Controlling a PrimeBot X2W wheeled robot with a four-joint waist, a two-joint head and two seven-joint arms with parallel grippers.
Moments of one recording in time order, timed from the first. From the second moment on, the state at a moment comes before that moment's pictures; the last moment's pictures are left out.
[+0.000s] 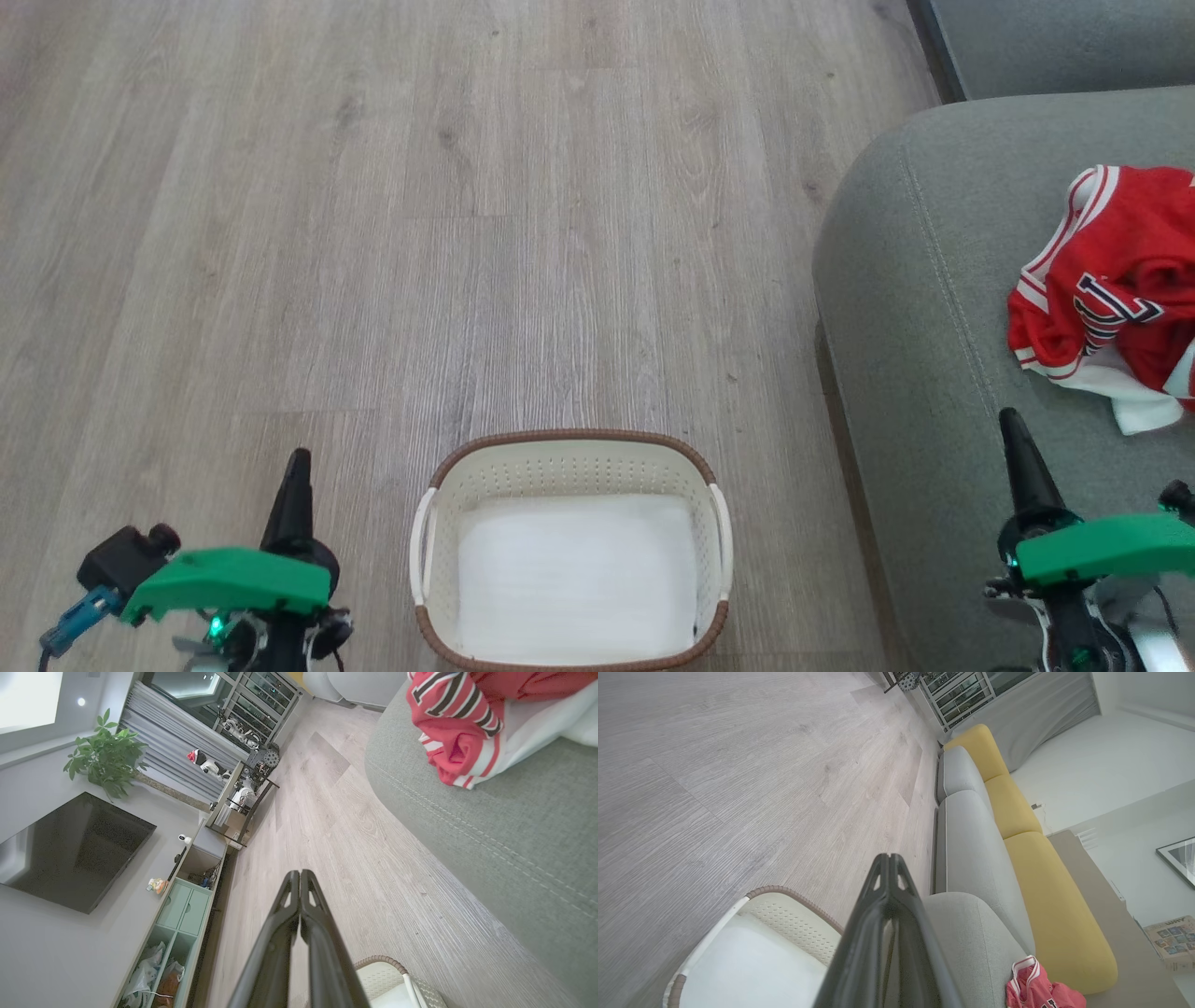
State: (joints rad) left arm -0.02 0.05 -0.05 0.27 -1.03 -0.04 -0.05; right arm 0.01 -0.15 -0.02 0.21 1.12 0.13 -0.06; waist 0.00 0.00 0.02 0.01
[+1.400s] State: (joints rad) left arm -0.04 0.05 0.04 0.27 -1.48 -0.11 0.06; right arm -0.03 -0.08 -0.09 0.26 1.51 0.13 0.06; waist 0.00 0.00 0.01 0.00
